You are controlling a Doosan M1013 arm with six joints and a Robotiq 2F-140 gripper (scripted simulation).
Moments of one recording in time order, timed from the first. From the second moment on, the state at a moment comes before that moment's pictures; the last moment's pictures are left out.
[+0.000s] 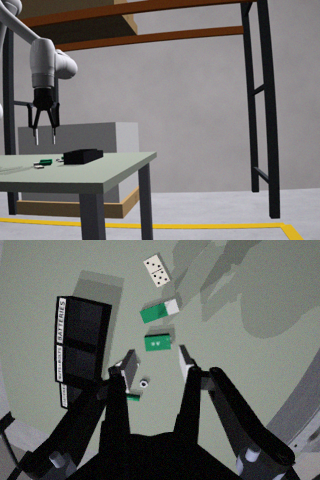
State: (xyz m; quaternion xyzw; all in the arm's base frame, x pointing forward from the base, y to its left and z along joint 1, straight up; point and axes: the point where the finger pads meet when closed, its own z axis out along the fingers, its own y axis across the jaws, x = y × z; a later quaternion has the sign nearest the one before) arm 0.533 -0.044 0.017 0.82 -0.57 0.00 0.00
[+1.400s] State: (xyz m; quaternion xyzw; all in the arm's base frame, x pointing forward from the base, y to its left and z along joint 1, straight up) arm 0.533 -0.044 -0.056 0.82 -0.57 0.00 0.00
